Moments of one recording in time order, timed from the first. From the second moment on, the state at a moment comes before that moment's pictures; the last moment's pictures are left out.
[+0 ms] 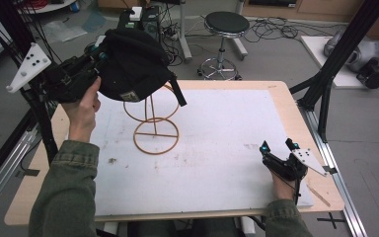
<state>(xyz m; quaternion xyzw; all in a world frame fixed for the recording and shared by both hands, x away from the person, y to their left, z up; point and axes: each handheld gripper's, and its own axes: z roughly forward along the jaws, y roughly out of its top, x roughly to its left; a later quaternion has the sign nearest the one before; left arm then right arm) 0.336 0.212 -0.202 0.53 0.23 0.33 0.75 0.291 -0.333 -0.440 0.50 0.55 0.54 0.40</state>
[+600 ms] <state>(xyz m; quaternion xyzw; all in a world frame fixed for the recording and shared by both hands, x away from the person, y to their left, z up) 0.364 0.184 -0.213 0.57 0.23 0.33 0.72 0.289 -0.332 -0.437 0.51 0.54 0.53 0.40</state>
